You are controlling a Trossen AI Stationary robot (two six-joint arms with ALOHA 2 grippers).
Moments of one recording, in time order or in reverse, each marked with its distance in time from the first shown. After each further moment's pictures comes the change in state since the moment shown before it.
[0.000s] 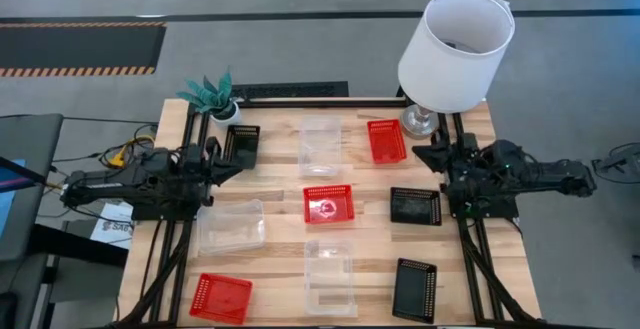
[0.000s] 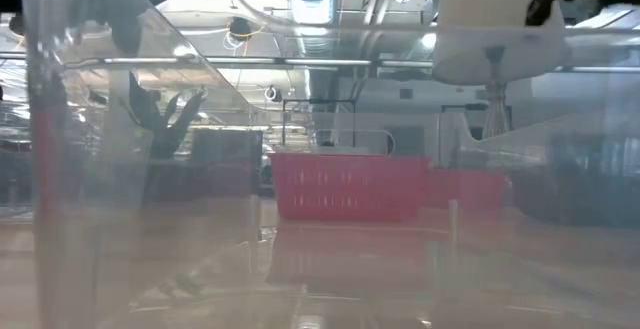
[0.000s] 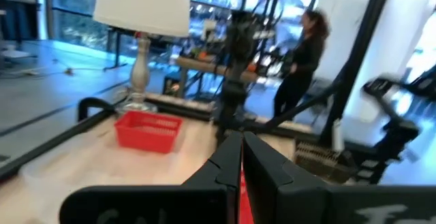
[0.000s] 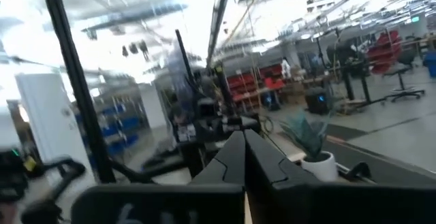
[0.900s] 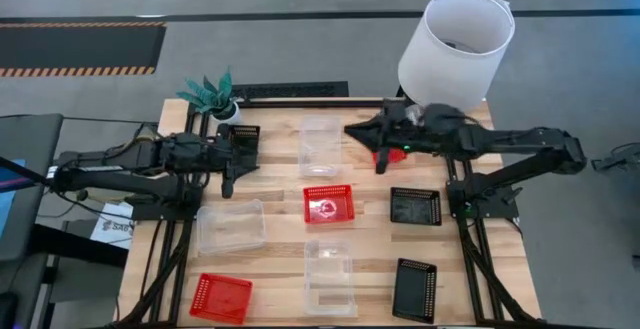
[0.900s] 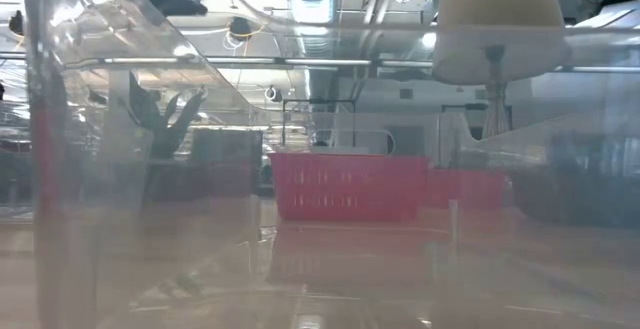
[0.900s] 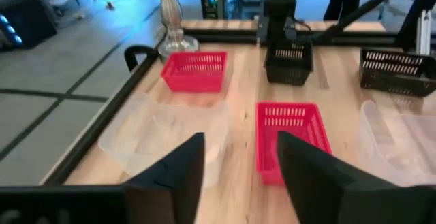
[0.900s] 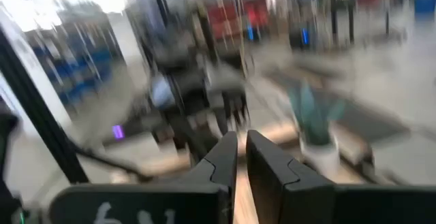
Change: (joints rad) left arm 0.000 0.479 0.408 -0.345 -0.110 0.182; right arm -0.040 0.865 0.803 -0.267 -0.022 0.019
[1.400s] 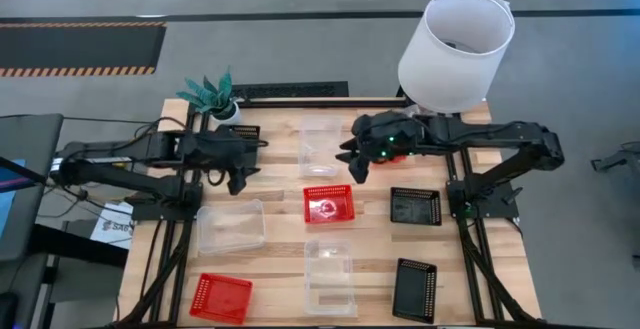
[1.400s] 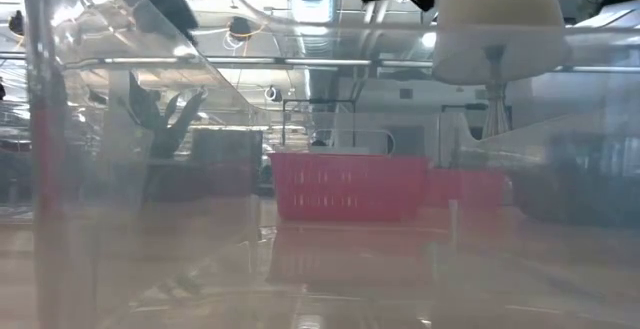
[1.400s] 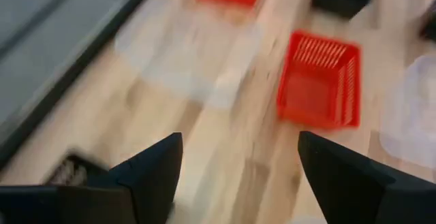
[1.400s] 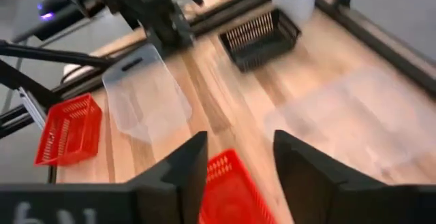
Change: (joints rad) left arm 0.000 0.232 0.239 -0.417 -0.085 -0.277; right arm 0.010 0.204 0.237 -0.596 -0.003 0.188
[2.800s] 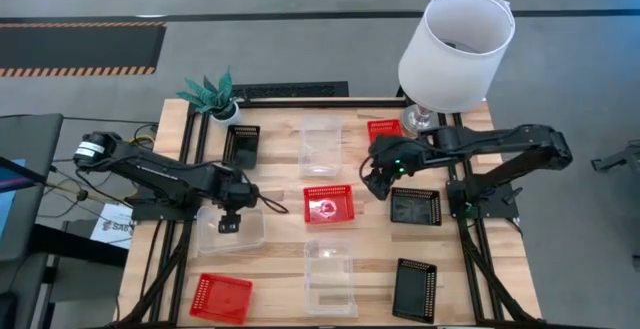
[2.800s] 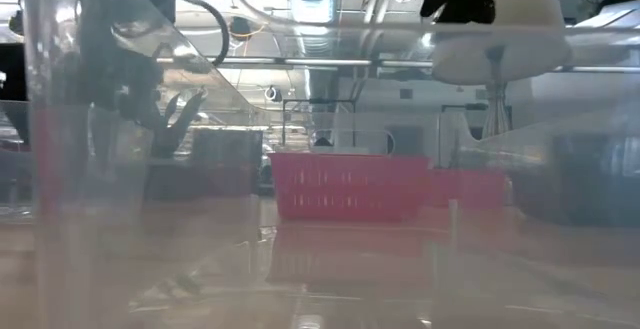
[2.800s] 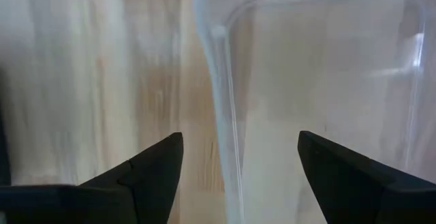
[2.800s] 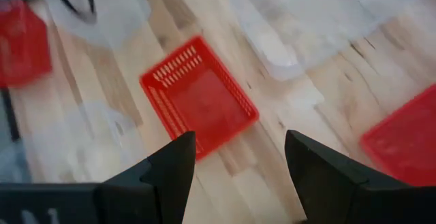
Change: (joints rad) left arm -0.213 0.358 -0.274 -0.043 0.228 0.078; right arm 0.089 -0.075 -0.075 -0.330 0.034 0.167
